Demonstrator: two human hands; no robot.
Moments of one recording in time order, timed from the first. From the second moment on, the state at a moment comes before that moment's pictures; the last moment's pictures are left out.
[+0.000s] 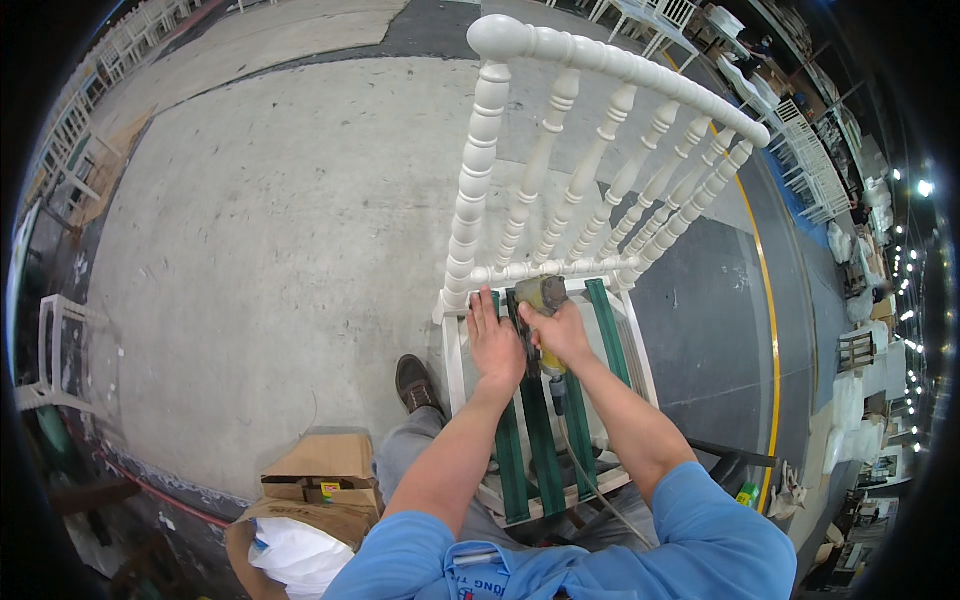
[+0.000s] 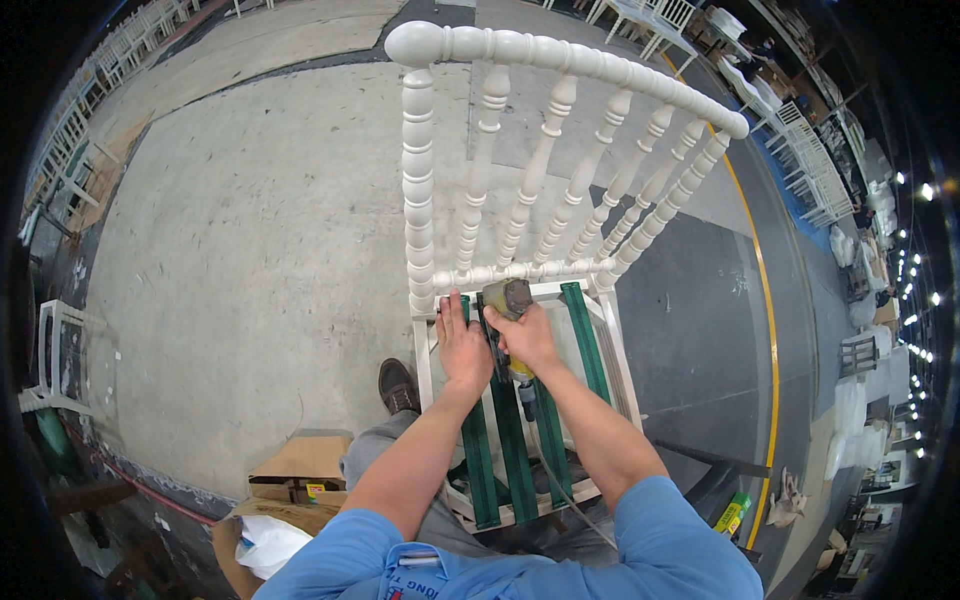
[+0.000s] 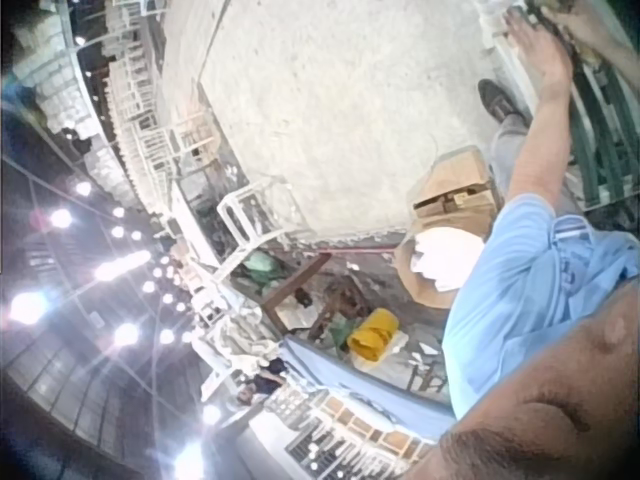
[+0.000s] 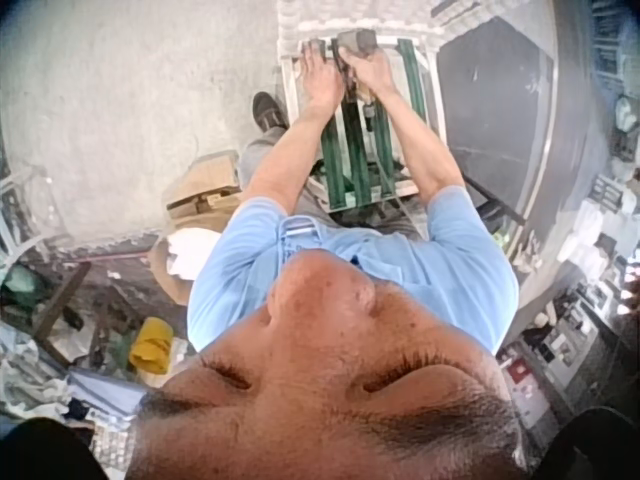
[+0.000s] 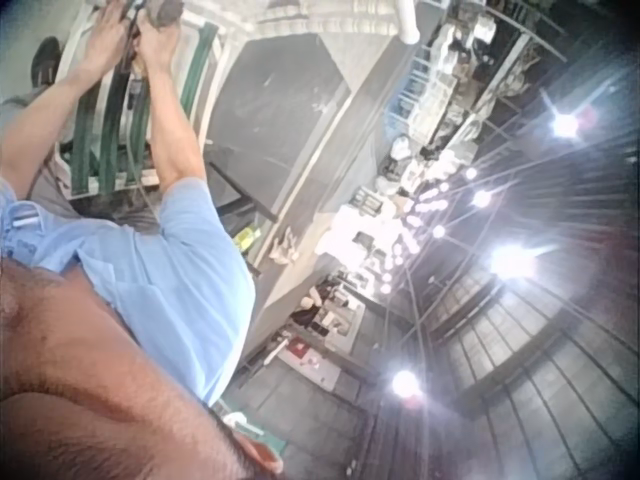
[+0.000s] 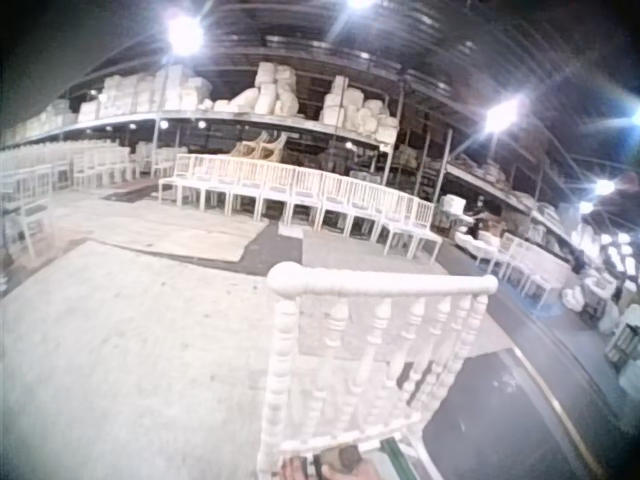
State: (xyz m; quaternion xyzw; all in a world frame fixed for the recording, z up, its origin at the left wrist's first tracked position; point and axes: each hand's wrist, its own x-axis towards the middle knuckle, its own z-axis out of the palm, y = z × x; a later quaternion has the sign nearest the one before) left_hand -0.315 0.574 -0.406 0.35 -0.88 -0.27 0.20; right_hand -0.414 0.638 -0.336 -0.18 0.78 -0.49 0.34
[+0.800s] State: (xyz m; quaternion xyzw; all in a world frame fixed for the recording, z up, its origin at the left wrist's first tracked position) left_hand -0.315 0.574 -0.401 0.35 -0.88 -0.24 0.19; right_hand -0.414 0.648 -0.323 -0.17 0.81 -0.48 0.30
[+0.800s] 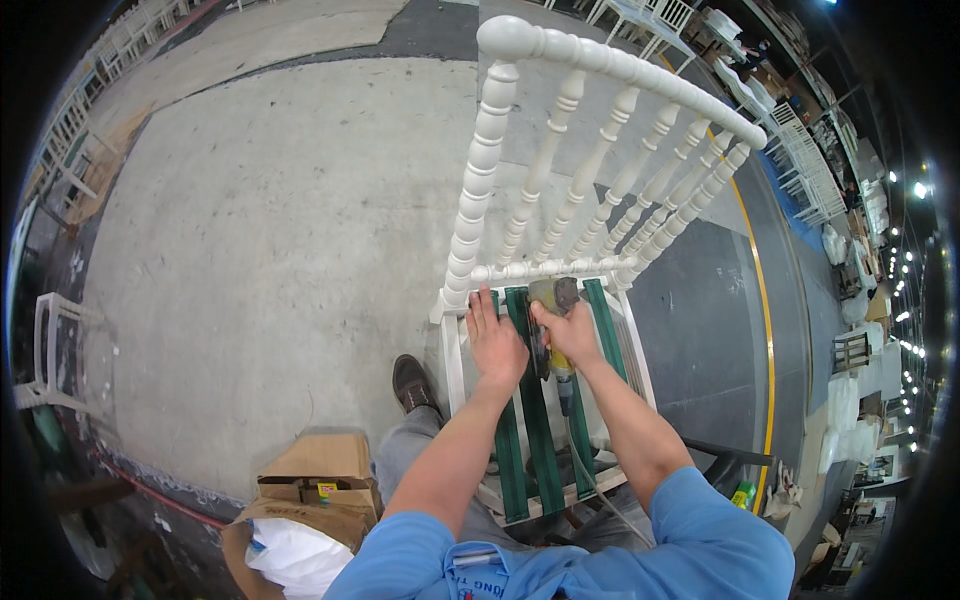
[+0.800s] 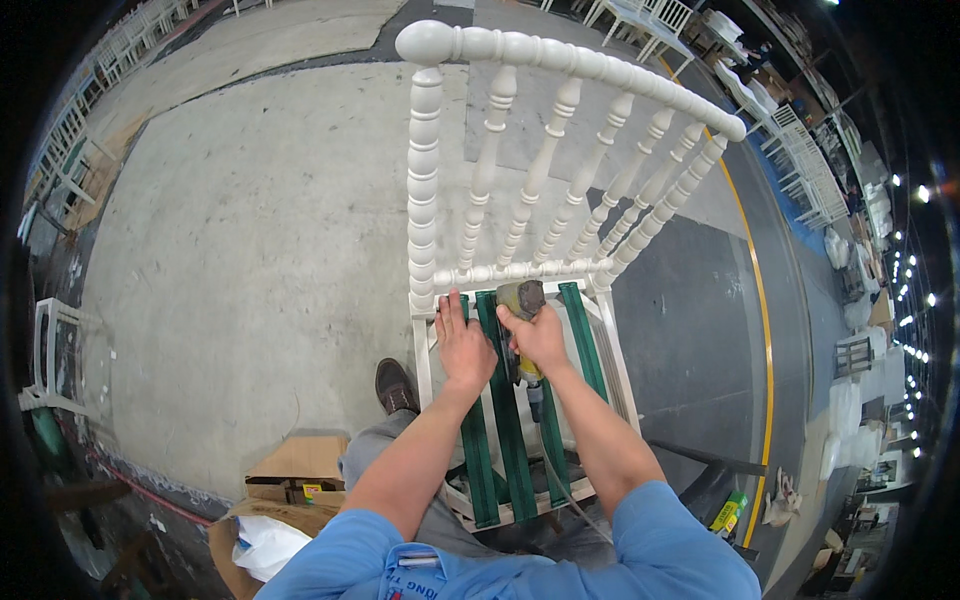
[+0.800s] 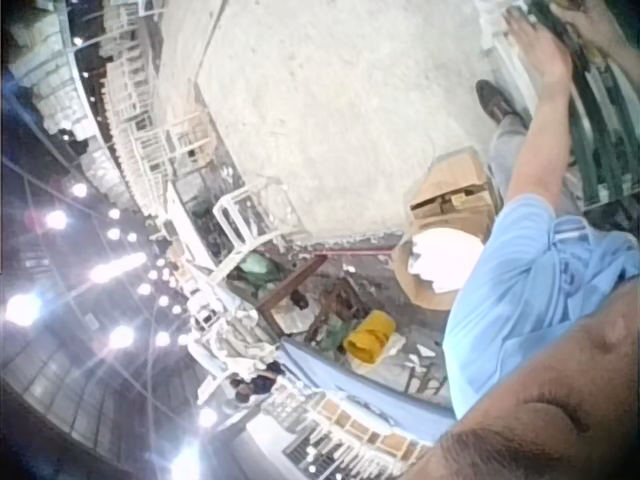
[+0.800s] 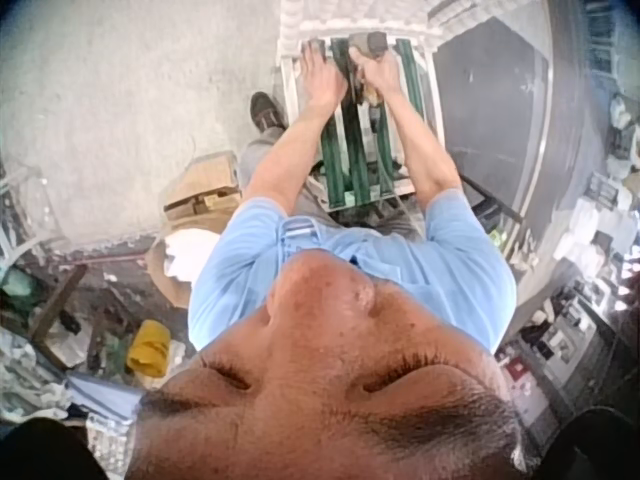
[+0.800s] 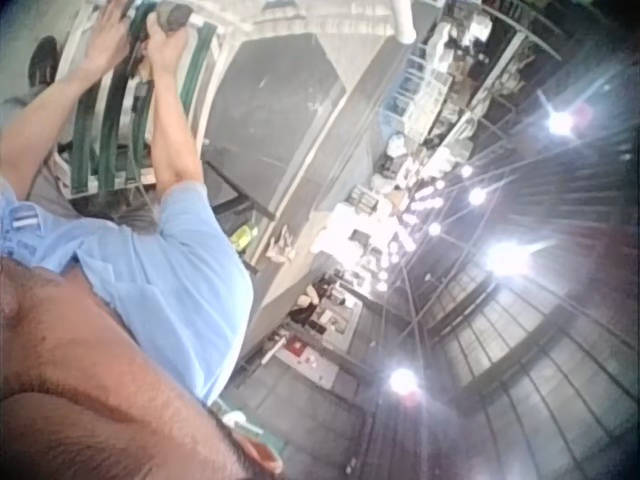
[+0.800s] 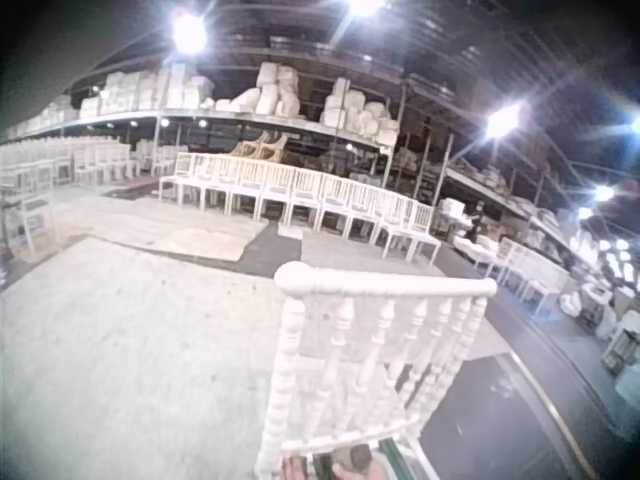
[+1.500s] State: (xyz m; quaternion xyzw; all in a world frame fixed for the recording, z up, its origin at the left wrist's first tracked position) left_hand -0.253 0.791 -0.261 0.05 -0.46 -0.85 -0.25; right_hand -0.323 0.997 -0.166 0.05 0.52 -0.81 0.25
